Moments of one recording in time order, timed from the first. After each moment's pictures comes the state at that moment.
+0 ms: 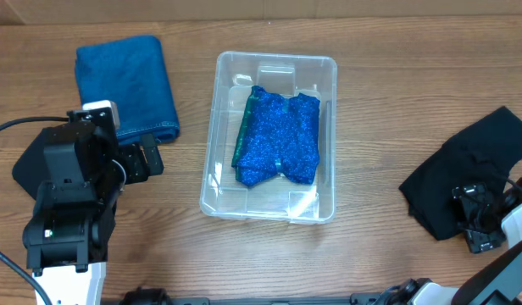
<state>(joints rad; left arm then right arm) 0.06 0.97 1.12 -0.87 -0.02 -0.13 -0.80 1.49 0.71 -0.58 -0.12 0.55</state>
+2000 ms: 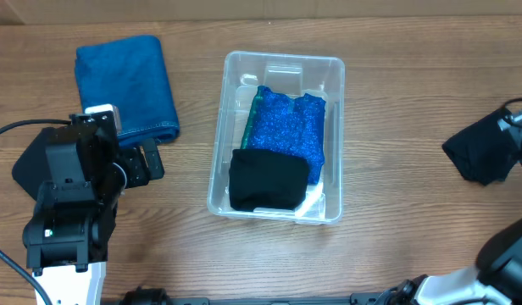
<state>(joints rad) 0.06 0.97 1.12 -0.91 -0.02 -0.13 -0.67 1.74 1.42 -0.86 0.02 0.51</state>
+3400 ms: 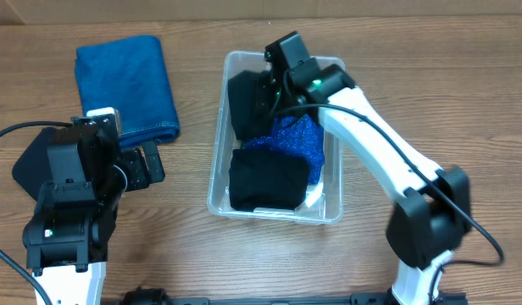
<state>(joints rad) 0.06 0.97 1.12 -0.95 -0.02 -0.13 0.54 1.98 1.74 -0.76 -0.25 0.60</state>
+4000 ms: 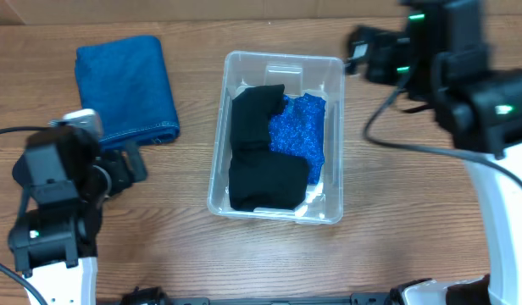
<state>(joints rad) 0.22 0.99 1.14 -0.97 -0.01 -0.11 0.24 1.55 2.05 -1.24 0.08 0.42</state>
